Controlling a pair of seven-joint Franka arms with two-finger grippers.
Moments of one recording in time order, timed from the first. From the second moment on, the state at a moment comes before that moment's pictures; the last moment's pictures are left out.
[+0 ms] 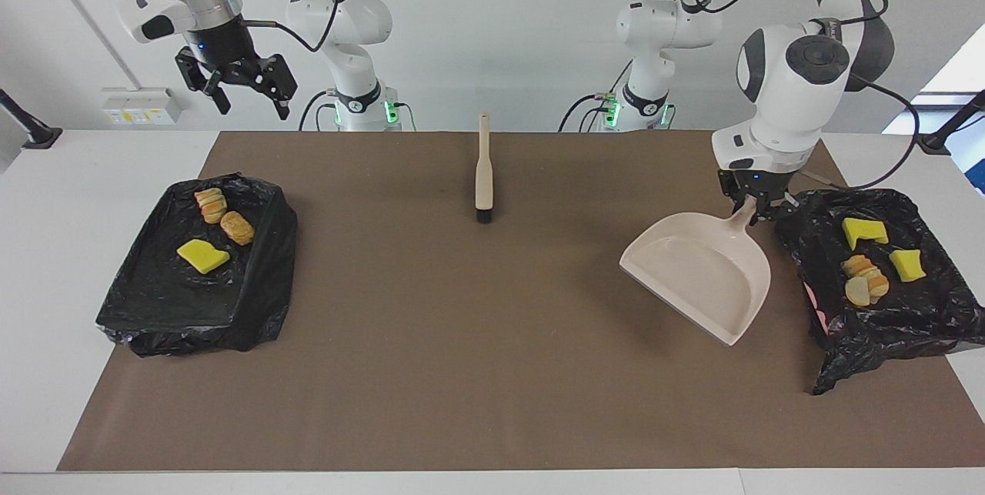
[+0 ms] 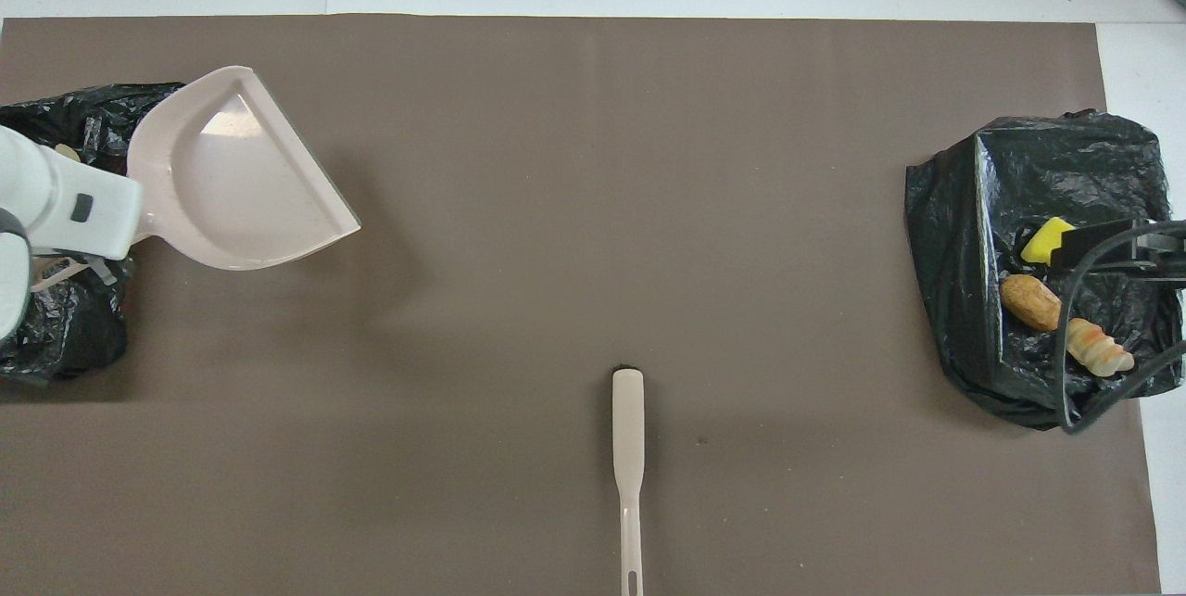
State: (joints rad) left arm -0.10 0.03 -0.06 -1.88 0.16 1.89 0.63; right arm -0.08 -0.11 0.08 -1.60 -0.01 1.49 0.13
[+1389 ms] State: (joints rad) left arm -0.18 0.45 -0.51 -1.49 0.10 1.92 -0.58; right arm -0.08 -0.11 0.07 -1.60 -0.01 1.49 0.13
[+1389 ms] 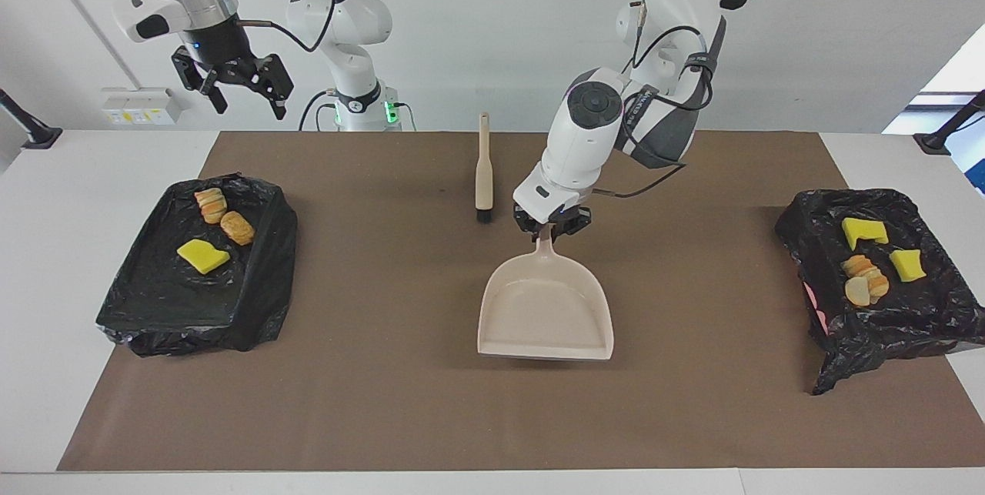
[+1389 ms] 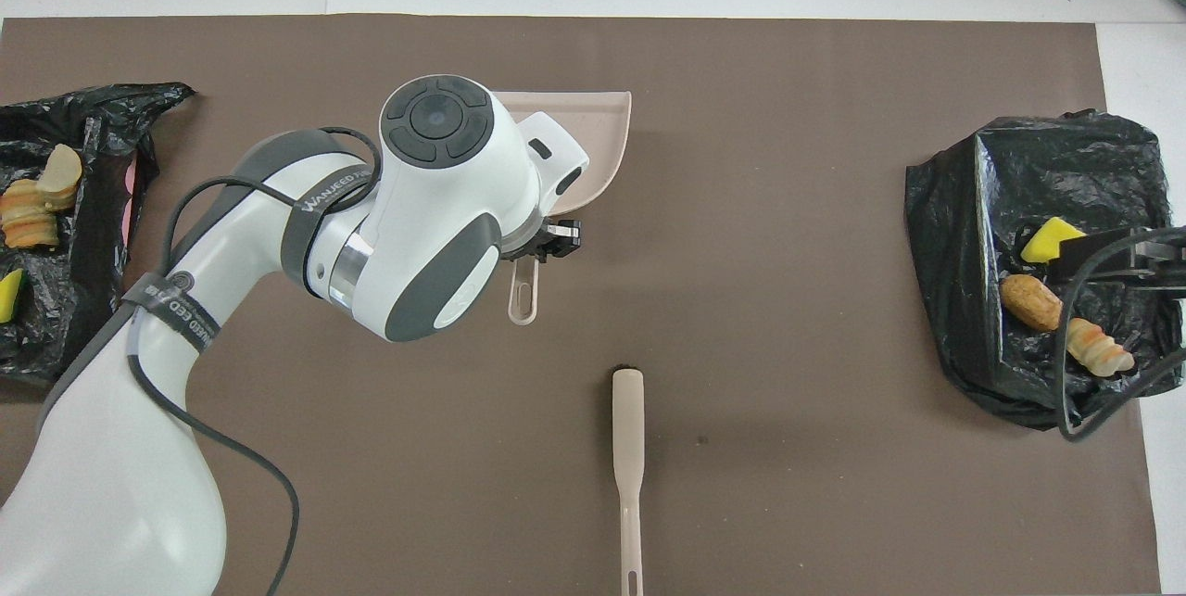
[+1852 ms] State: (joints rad) left arm -0.23 0.51 -0.51 -1.43 0.10 1.96 -0.64; right arm -0.08 -0.11 0.07 -1.60 -0.01 1.49 0.13
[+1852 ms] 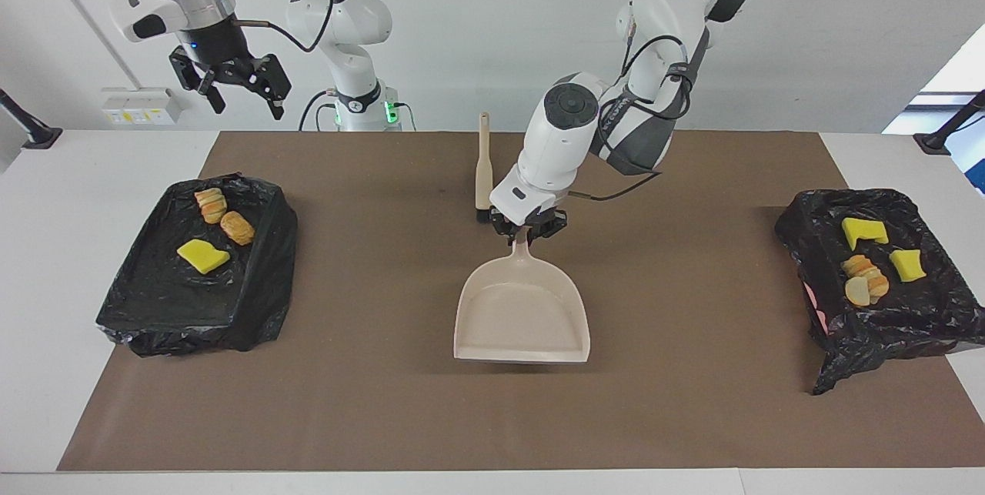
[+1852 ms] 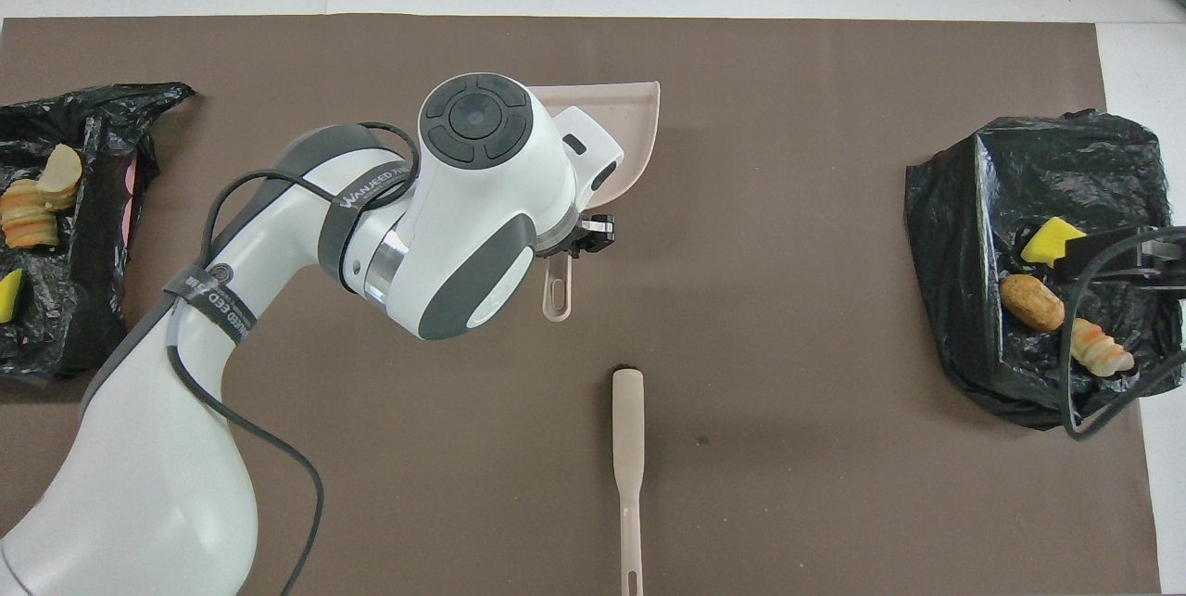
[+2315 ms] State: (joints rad) left arm -0.25 0.56 -0.51 -1.42 0.14 1.98 -0.66; right arm -0.08 -0.11 0.07 -1.60 -0.01 1.50 0.13
